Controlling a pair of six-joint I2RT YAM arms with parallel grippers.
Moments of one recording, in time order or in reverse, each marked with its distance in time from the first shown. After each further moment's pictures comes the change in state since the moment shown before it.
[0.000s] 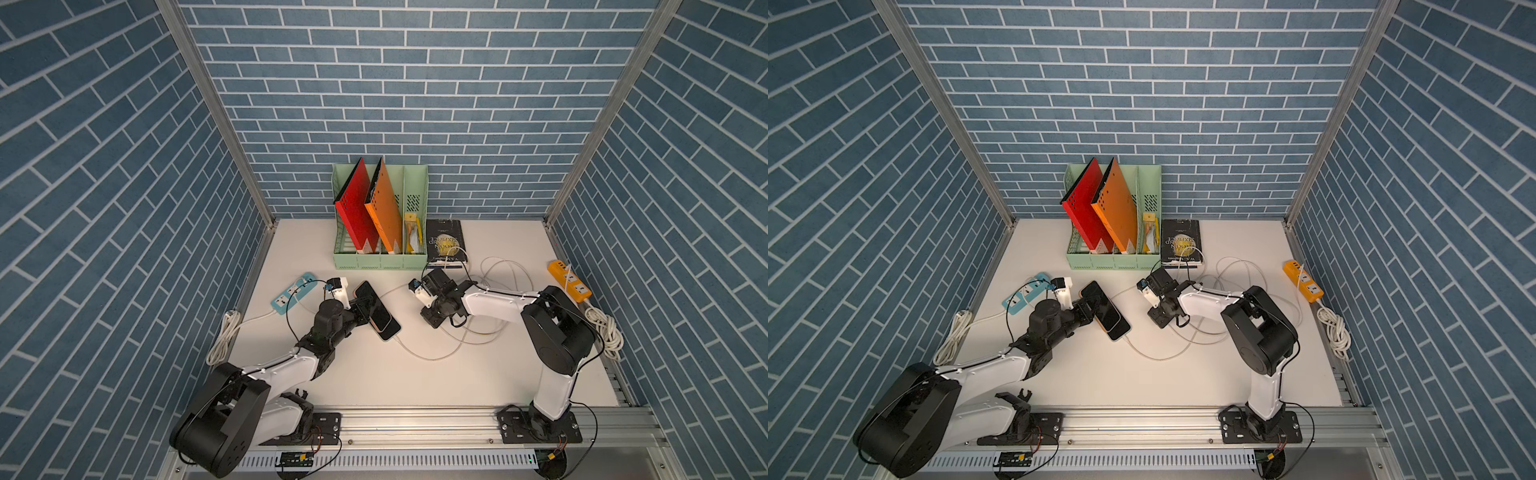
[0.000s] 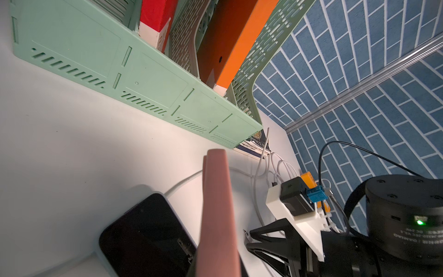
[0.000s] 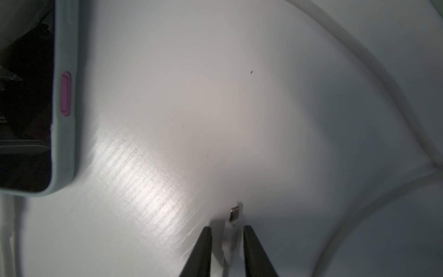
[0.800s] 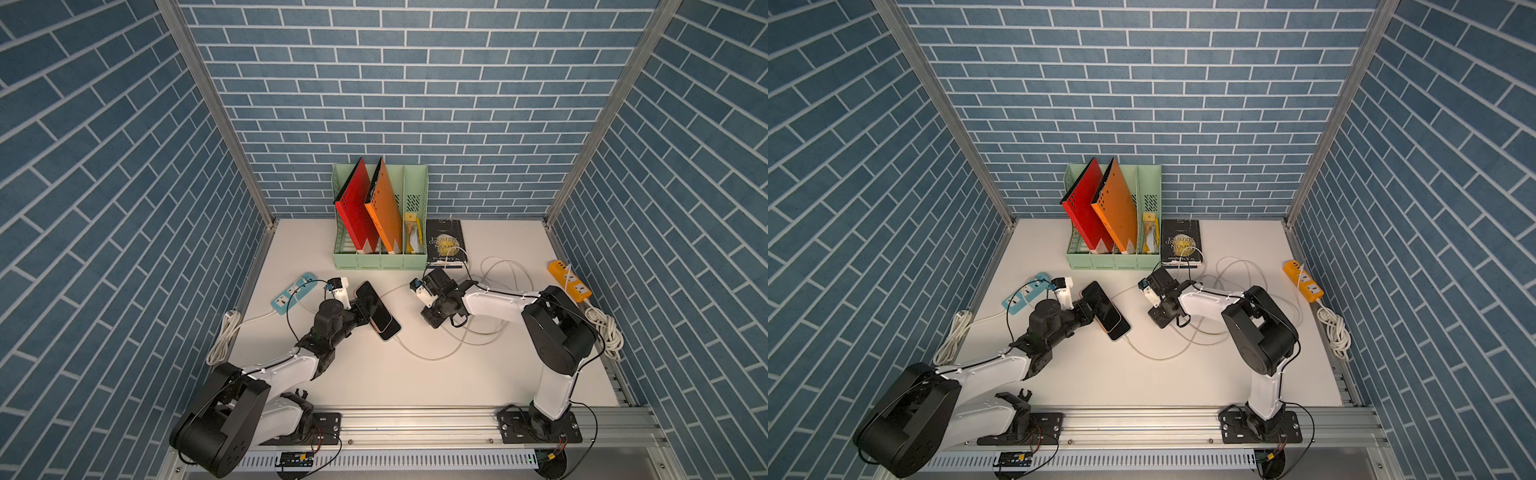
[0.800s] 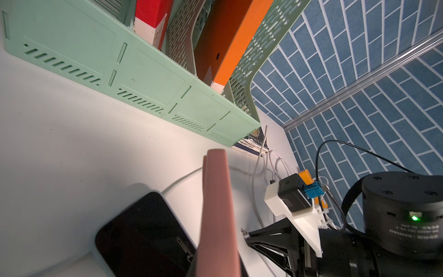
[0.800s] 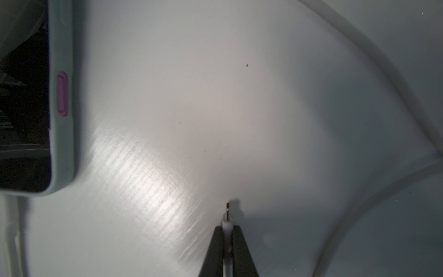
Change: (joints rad) left arm 0.000 0.000 0.000 0.001 0.018 0.000; right arm -0.001 -0.008 0.000 -0.011 -0.008 0.026
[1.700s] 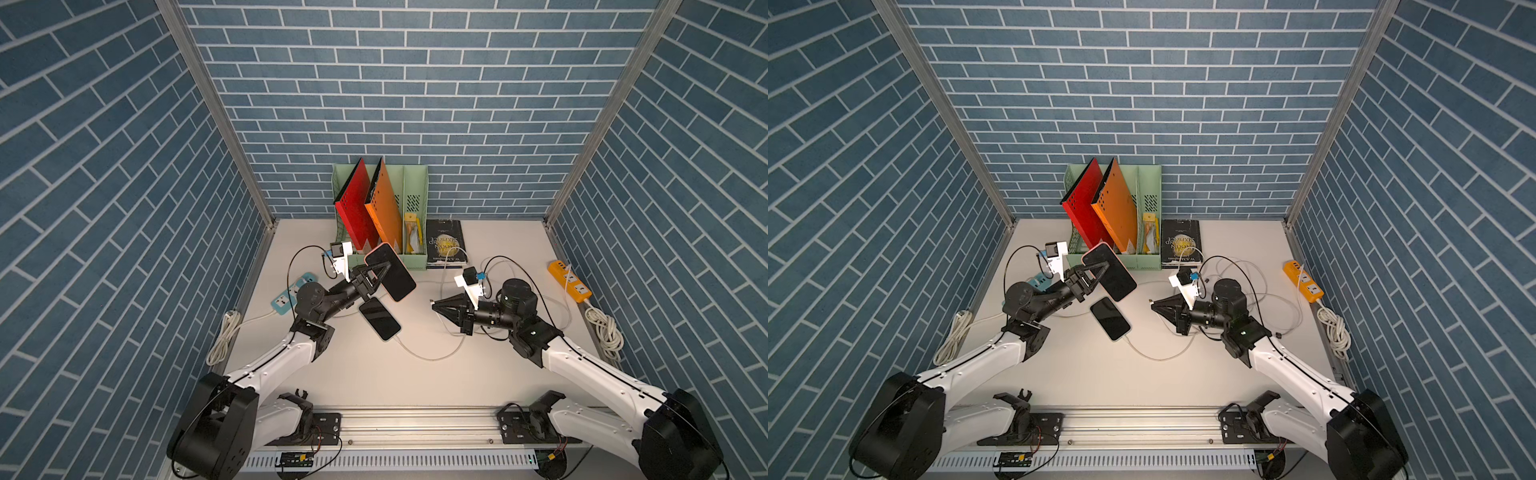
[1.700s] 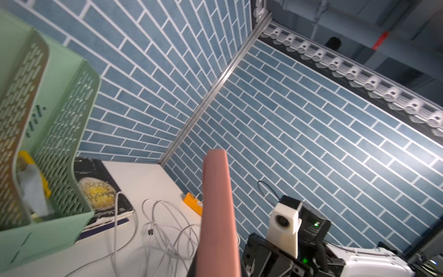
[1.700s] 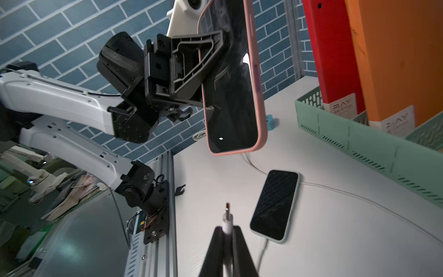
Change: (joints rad) left arm 0.062 0.000 0.238 0.448 0.502 -0.134; right arm -0.154 -0.796 -0.579 0.782 -0.787 0.407
